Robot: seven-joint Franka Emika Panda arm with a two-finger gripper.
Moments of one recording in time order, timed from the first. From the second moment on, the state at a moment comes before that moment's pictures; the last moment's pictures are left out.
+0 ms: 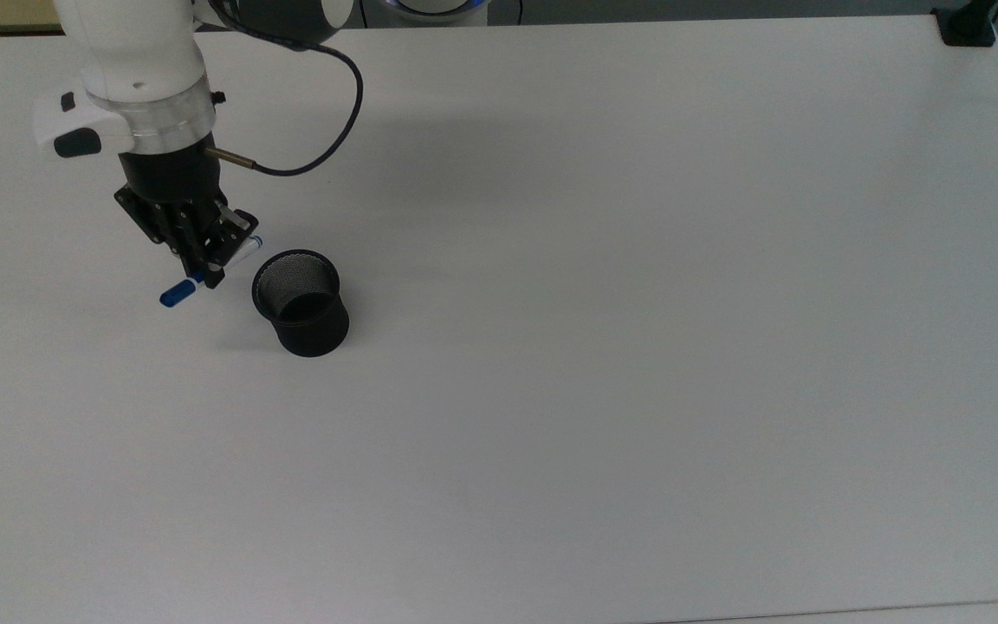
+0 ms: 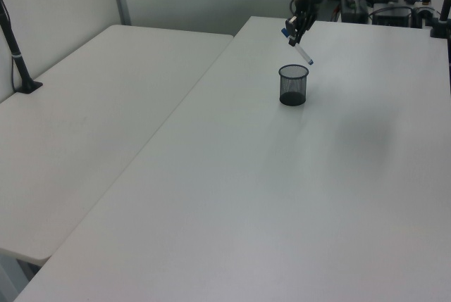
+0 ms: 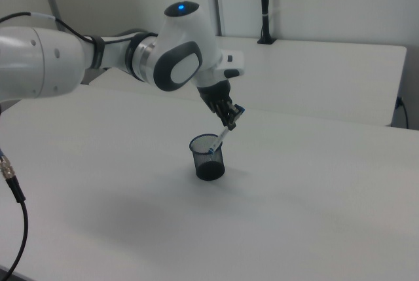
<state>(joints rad) -0.03 0.34 -0.22 -1.63 0.10 2.26 0.07</state>
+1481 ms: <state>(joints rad) 0.04 0.41 -0.21 -1.64 0.12 2.34 0.15</state>
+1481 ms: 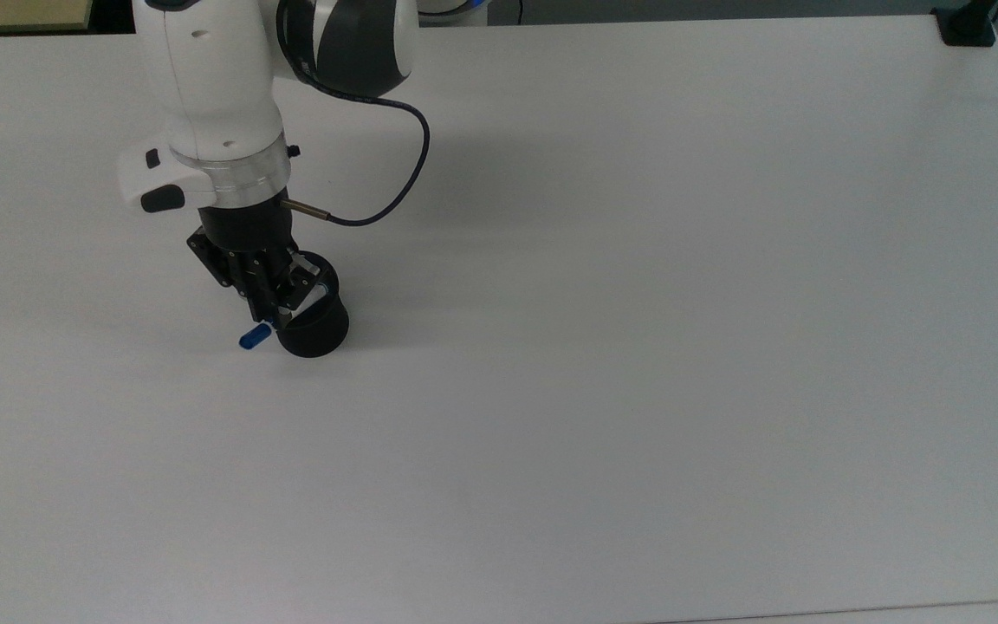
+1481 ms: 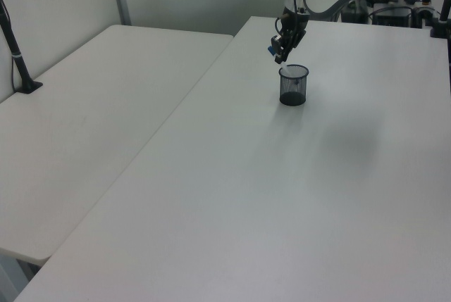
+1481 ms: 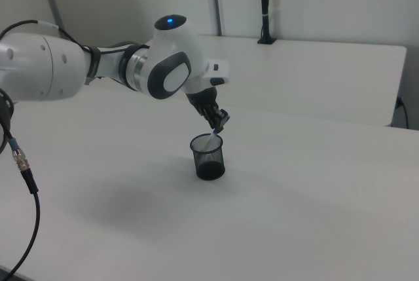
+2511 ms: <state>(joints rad) -0.01 0.17 -0.22 -1.55 0.09 1.75 0.08</state>
